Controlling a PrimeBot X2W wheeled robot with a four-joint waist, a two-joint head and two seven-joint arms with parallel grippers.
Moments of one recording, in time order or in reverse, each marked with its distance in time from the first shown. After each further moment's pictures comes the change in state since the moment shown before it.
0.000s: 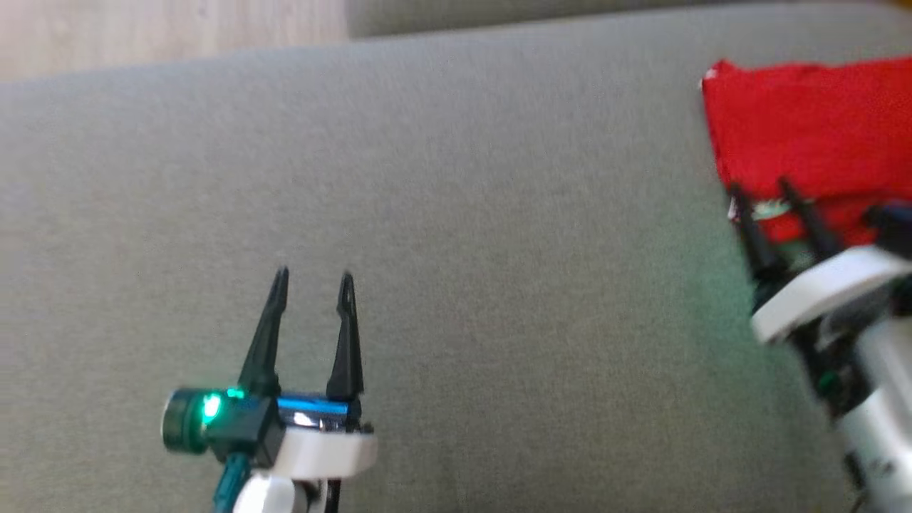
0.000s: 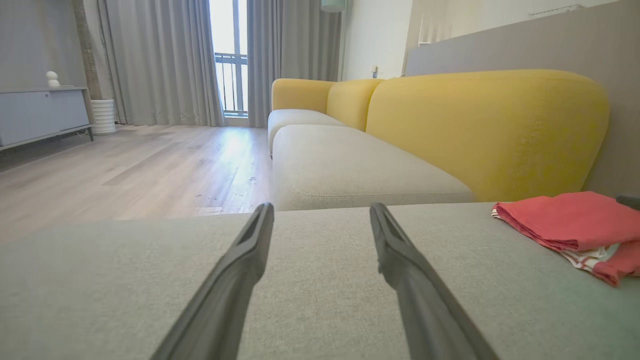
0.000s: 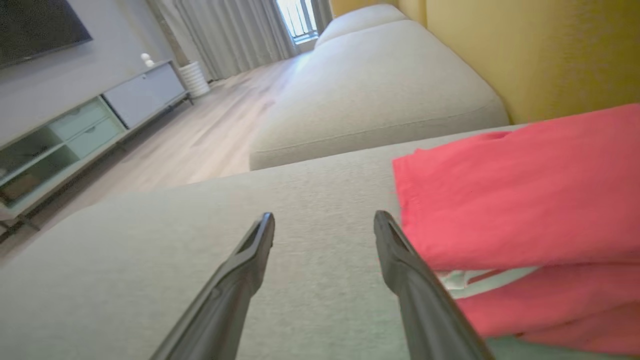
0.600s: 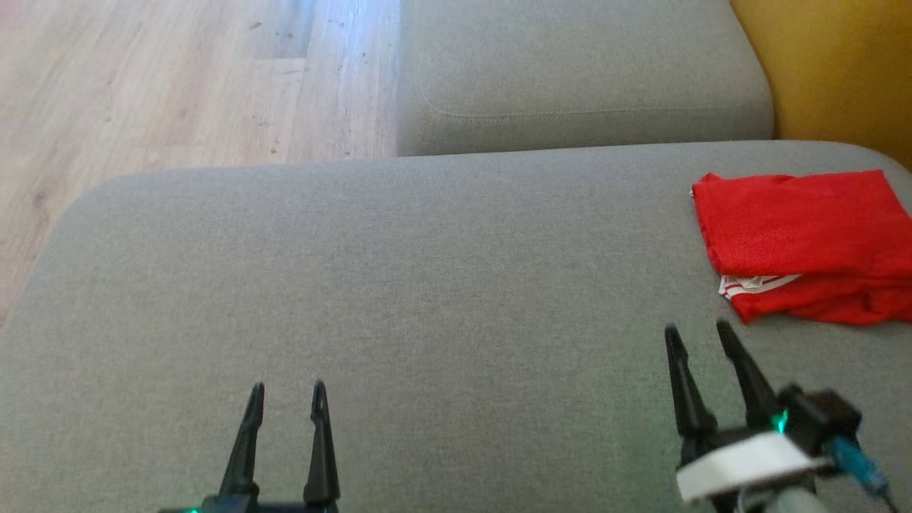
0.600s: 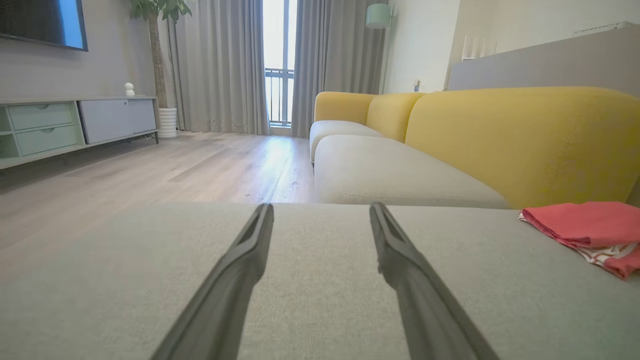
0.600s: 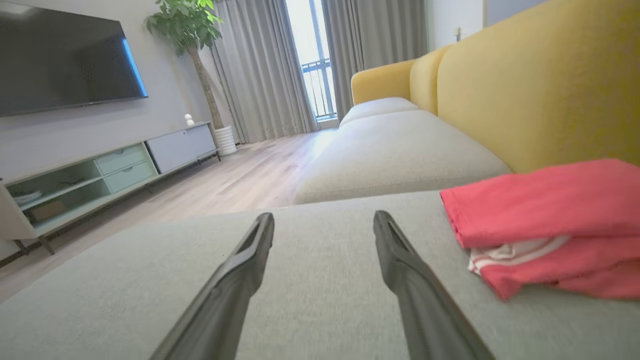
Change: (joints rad) left arm 0.261 0.001 0.060 -0.025 -0.007 0.016 0.000; right arm 0.407 0.311 -0.137 -0.148 -0.418 0.000 -0.255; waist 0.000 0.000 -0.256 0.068
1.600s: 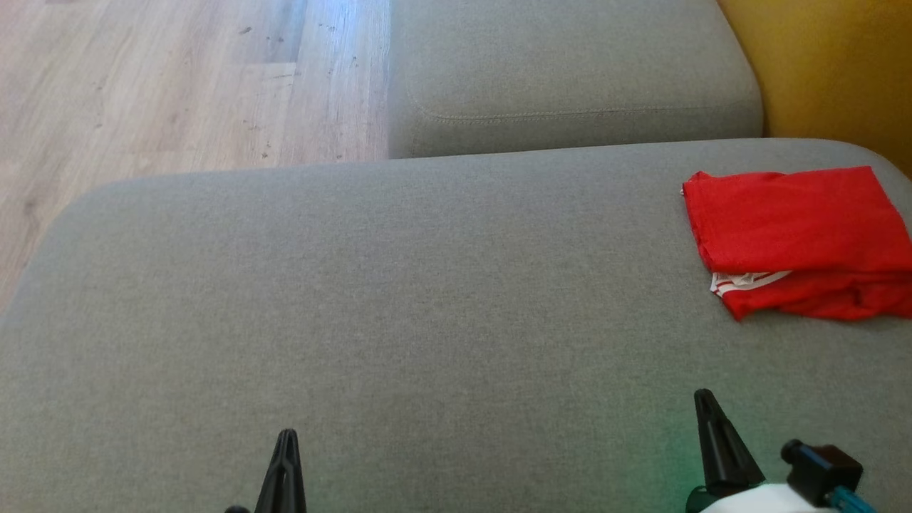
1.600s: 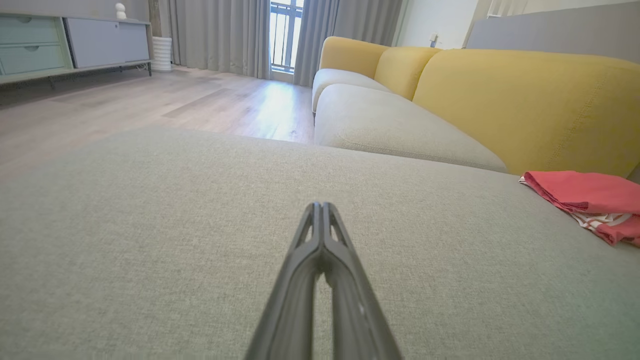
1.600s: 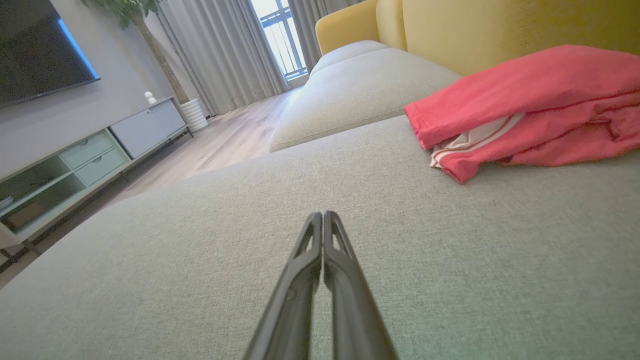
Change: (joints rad) left arm 0.058 0.002 0.003 0.089 -0.108 -0.027 0.023; right arm 0.130 0.033 -0.034 0.053 0.066 0.000 0.024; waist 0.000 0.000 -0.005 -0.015
